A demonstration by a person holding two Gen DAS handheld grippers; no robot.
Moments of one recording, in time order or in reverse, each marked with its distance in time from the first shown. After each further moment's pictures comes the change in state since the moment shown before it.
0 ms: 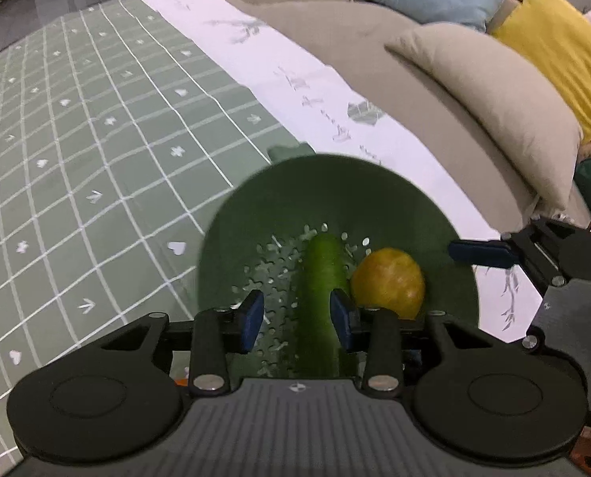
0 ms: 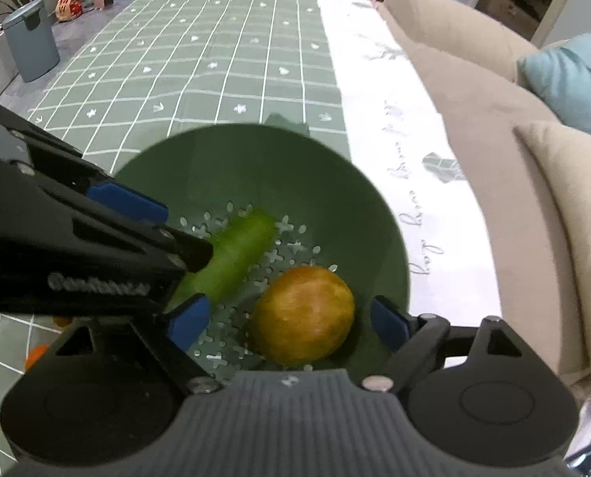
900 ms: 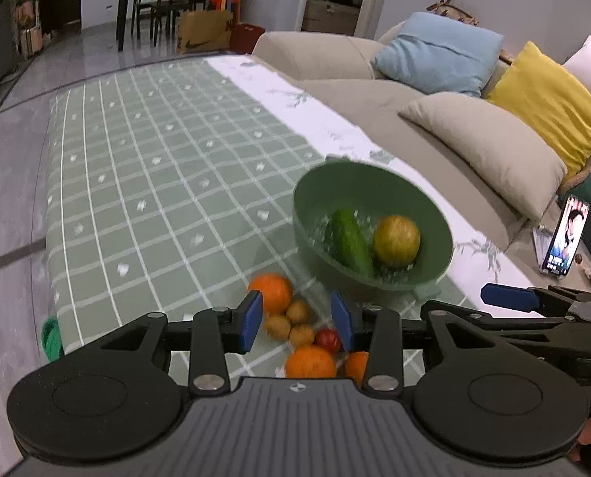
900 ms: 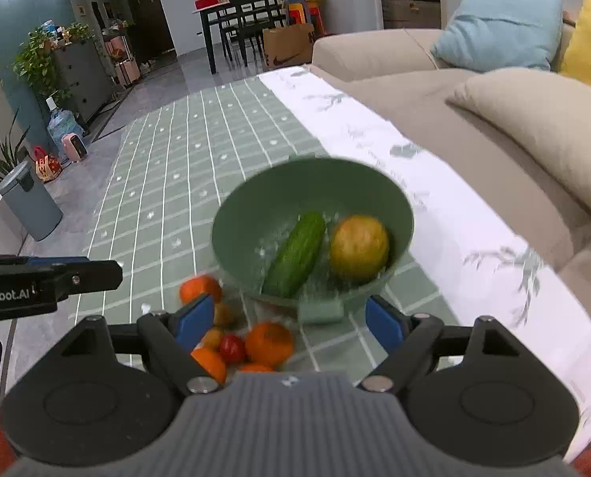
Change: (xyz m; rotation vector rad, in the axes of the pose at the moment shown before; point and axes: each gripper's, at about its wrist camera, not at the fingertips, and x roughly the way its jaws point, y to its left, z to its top) left arm -0.123 0.022 -0.129 -0.044 -0.246 0.082; right arm -0.102 0.060 -0.110 0.418 -0.249 0.076
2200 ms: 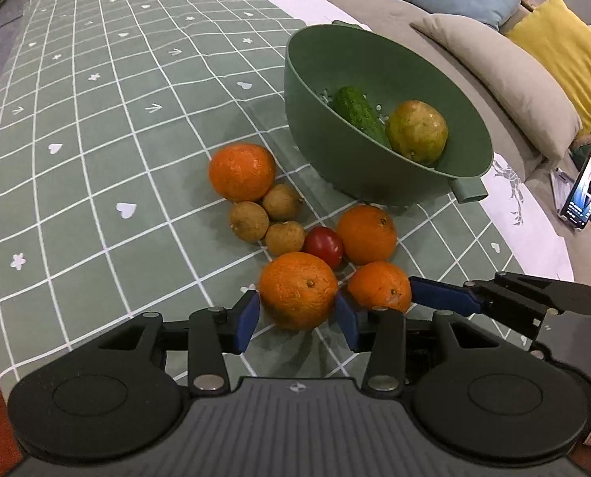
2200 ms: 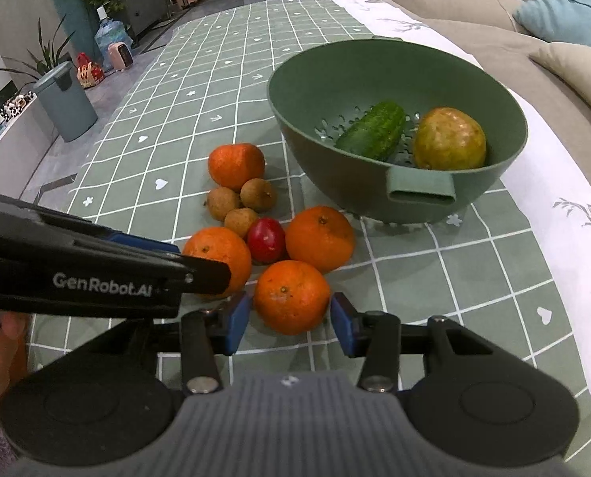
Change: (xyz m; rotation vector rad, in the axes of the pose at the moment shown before) left arm 0.084 -0.001 -0.049 -0.070 0.232 -0.066; right arm 0.082 0.017 -0.050 -0.198 0.174 0.099
